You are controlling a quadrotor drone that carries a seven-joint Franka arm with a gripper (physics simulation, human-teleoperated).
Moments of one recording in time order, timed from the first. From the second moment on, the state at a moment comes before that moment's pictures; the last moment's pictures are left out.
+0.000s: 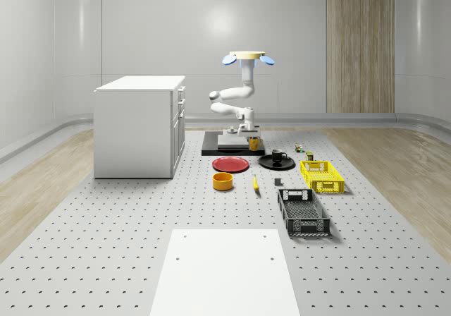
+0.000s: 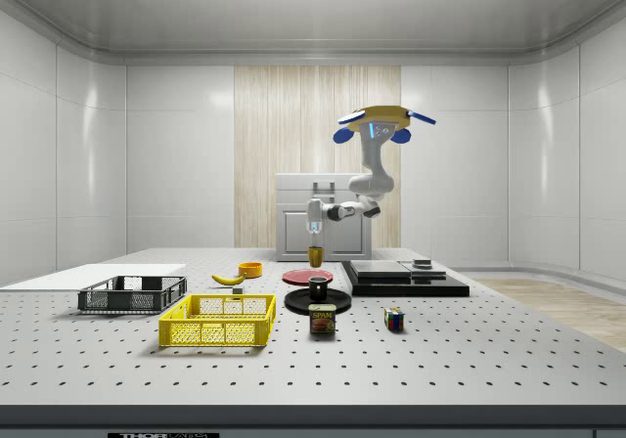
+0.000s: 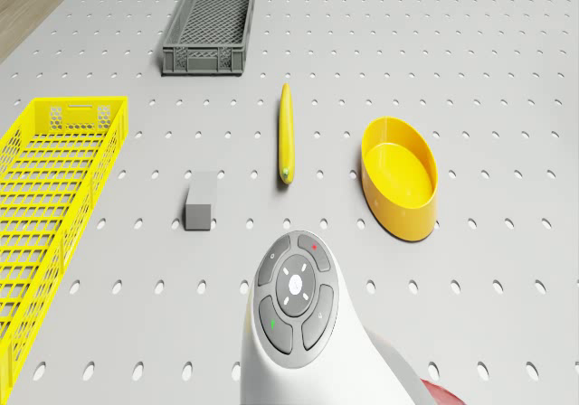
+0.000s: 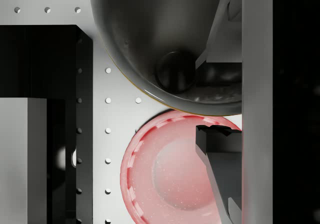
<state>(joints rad) -1.19 -1.37 1.03 -2.71 -2.14 1.60 1.62</state>
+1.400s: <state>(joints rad) -1.16 -1.39 1.03 -2.71 -2.14 1.61 1.58</state>
